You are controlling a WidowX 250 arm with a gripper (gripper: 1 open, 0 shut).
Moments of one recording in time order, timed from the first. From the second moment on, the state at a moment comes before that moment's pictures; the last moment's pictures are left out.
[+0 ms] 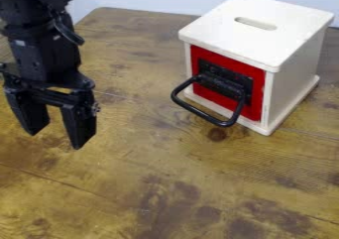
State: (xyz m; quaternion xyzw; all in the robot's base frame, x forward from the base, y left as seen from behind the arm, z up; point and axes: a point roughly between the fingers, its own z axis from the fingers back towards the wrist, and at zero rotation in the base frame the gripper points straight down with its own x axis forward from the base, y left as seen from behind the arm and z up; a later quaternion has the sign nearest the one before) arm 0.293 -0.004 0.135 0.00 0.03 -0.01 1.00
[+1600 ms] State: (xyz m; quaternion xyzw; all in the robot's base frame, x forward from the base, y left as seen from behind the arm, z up) arm 0.299 0.004 0.134 0.01 0.03 0.00 1.00
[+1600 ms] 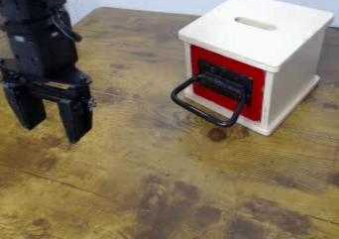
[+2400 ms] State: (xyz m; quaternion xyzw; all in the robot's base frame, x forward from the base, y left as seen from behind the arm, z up) arm 0.296 -0.003 0.132 0.00 0.03 -0.01 1.00
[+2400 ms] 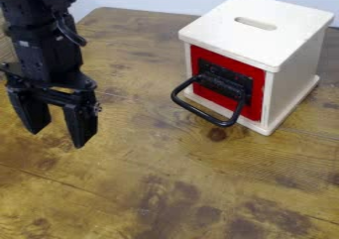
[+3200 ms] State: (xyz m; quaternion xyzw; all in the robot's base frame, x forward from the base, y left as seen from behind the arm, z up) arm 0.296 -0.001 0.129 0.00 0.03 -0.01 1.00
